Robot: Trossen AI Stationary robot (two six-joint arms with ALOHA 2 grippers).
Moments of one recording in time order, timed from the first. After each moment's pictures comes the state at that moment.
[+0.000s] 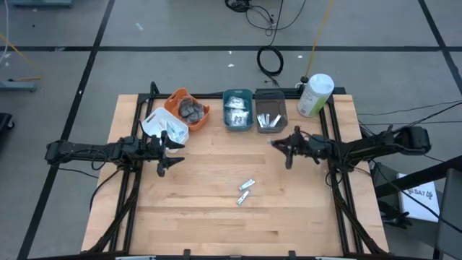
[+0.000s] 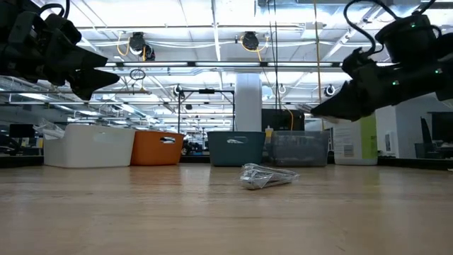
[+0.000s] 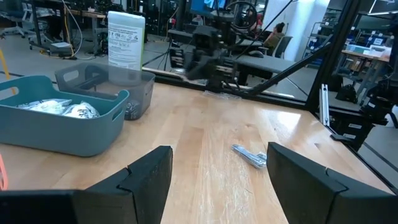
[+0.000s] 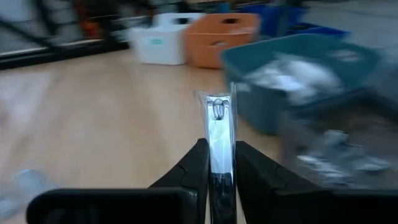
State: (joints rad) left arm 0.00 0.22 0.01 0.16 -0.03 -0.16; right arm -0.14 1.04 0.06 0.75 0.16 0.13
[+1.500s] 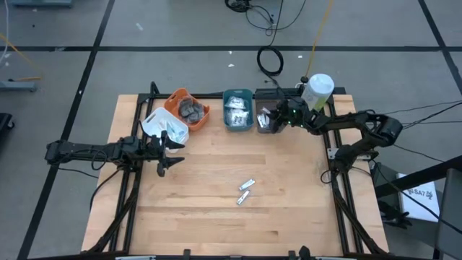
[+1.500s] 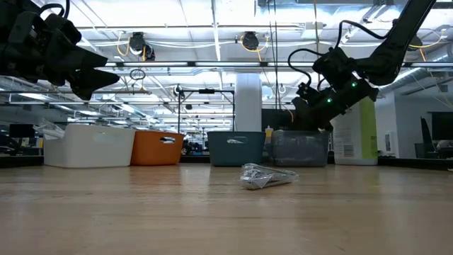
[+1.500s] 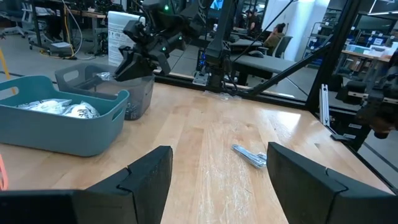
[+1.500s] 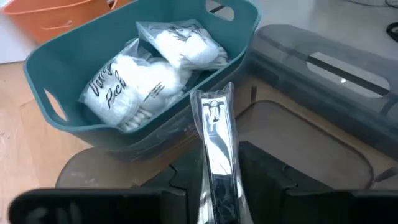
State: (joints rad) left arm 0.00 0.22 0.01 0.16 -0.03 -0.16; right arm -0.68 1.47 0.48 0.51 -0.07 0.12
